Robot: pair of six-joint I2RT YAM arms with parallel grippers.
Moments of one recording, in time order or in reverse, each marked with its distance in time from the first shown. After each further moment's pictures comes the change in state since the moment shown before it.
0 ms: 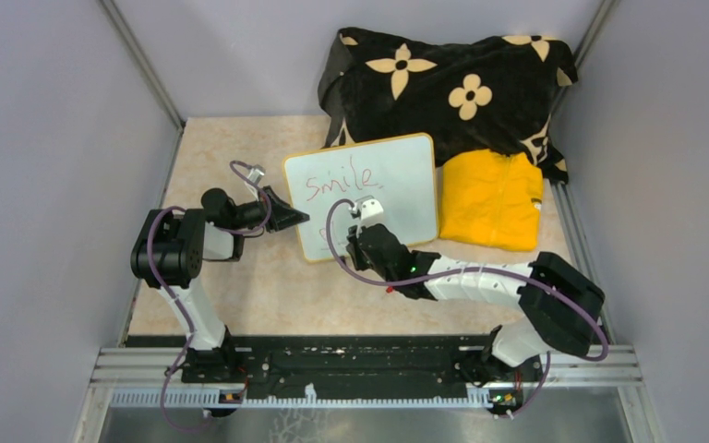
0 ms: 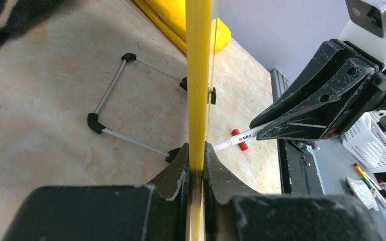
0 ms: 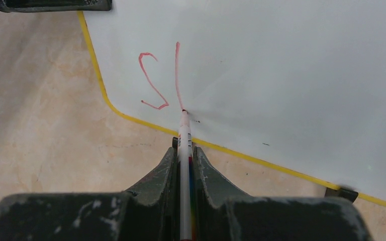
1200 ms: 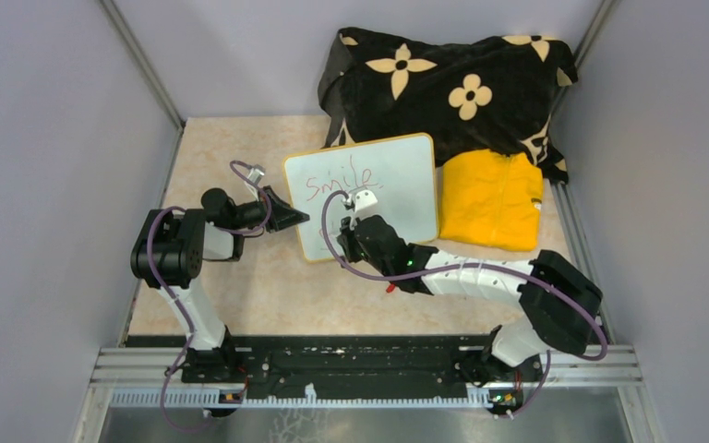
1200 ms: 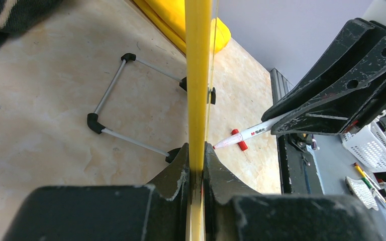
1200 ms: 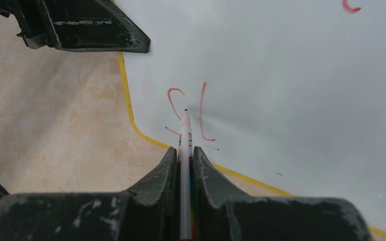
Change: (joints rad) left arm 0.000 -0.001 0.000 0.000 0.001 0.000; right arm -0.002 0.006 0.072 0.015 -0.040 -0.029
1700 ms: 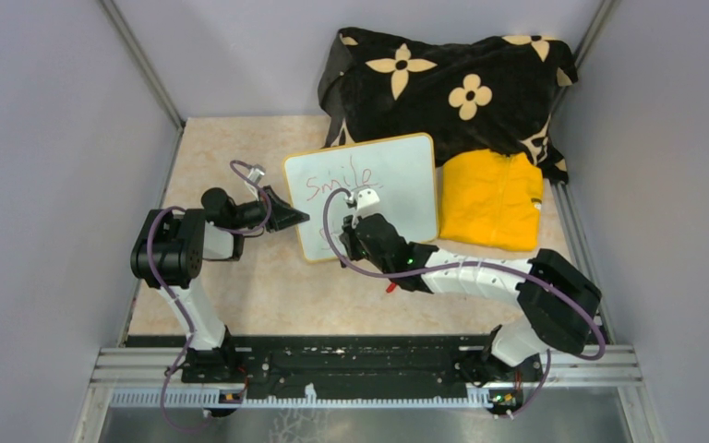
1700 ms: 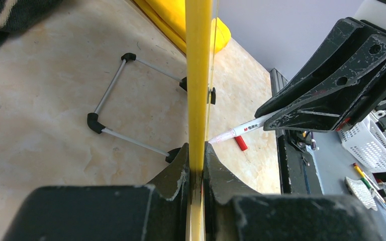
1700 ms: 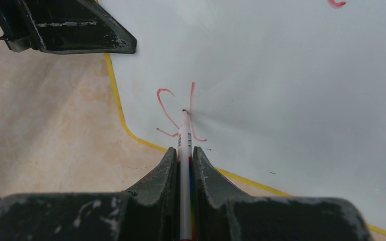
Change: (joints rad) left arm 0.000 0.000 0.003 -0.007 0.000 0.001; right arm -0.018 0.013 -0.001 -0.008 0.010 0.009
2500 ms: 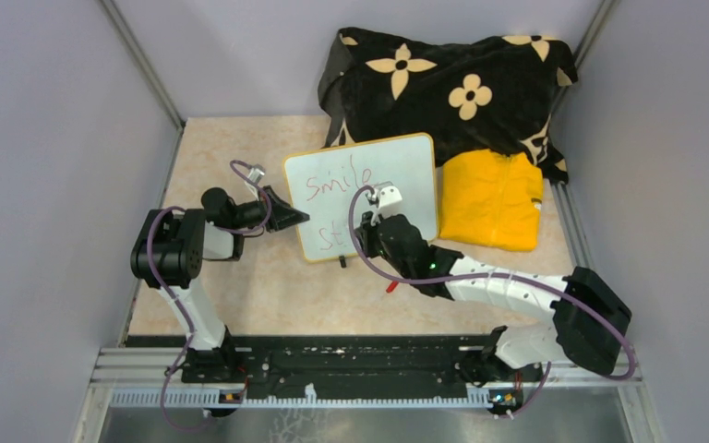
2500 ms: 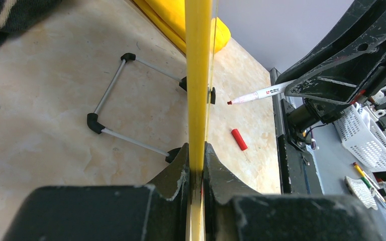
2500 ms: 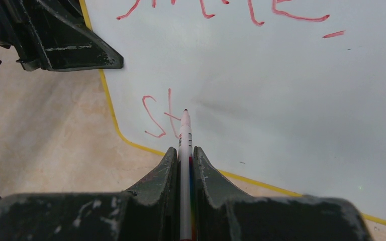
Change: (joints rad) left arm 0.000 0.000 0.001 -0.002 0.002 0.002; right arm -0.029 -0.178 -0.087 -0.008 0.026 0.001
